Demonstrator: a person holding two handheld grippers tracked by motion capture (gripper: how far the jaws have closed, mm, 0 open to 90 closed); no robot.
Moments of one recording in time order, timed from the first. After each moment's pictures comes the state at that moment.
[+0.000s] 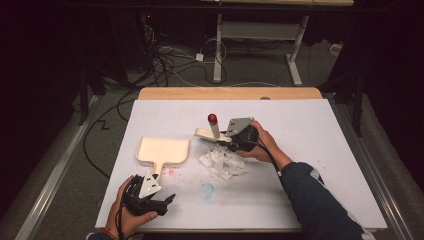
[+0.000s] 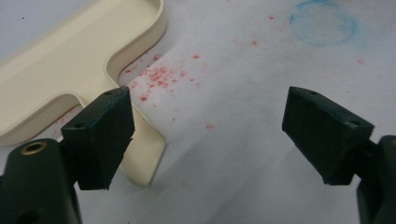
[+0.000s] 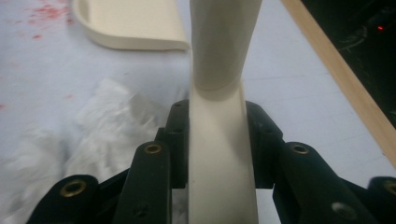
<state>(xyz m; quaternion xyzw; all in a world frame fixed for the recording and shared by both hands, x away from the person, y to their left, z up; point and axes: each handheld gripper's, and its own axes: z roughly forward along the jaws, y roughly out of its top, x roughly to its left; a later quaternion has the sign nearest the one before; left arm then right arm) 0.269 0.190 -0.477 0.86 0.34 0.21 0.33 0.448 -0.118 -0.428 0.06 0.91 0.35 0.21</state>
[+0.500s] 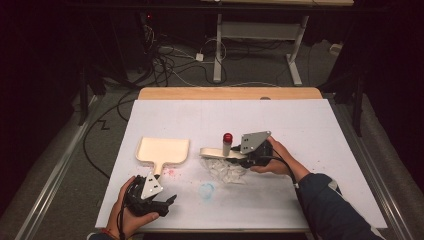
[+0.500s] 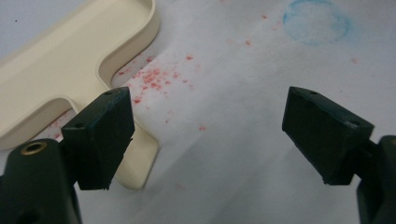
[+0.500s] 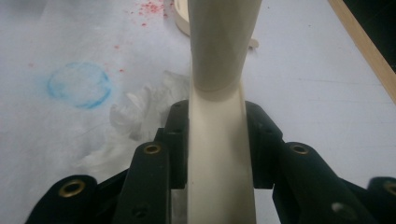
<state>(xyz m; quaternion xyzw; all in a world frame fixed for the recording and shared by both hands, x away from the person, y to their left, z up) 0.268 0.185 -0.477 0.86 0.33 0.21 0.32 0.405 -0.152 -0.425 -0.01 0.91 0.37 0.17</state>
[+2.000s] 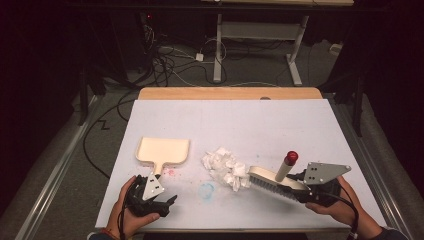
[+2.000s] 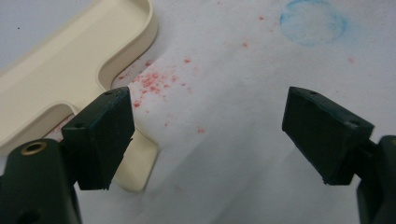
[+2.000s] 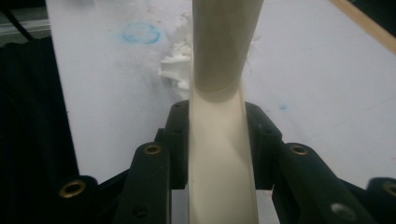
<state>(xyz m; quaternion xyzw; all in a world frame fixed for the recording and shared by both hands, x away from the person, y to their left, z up) 0.267 0.182 -0.474 0.87 0.32 0.22 0.32 0.290 -0.274 -0.394 0.15 0.90 0.37 0.17</state>
